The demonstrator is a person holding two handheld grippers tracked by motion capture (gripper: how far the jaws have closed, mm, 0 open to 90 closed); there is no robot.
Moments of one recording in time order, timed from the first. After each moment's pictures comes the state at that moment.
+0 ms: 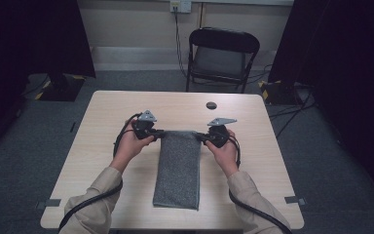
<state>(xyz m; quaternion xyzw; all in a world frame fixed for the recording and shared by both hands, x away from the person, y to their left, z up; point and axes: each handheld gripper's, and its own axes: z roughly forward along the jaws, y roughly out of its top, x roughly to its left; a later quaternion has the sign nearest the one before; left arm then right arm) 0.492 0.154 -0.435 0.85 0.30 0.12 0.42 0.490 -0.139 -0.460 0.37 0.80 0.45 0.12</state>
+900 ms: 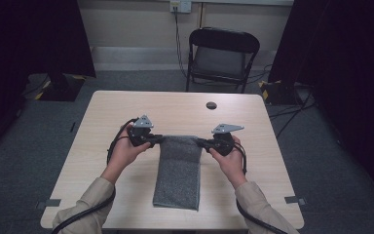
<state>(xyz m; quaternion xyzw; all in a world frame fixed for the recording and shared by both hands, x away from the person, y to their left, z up) 0.460 0.162 -0.422 0.85 0.28 0.11 0.43 0.452 -0.148 -0.444 0.34 0.80 0.48 0.11</state>
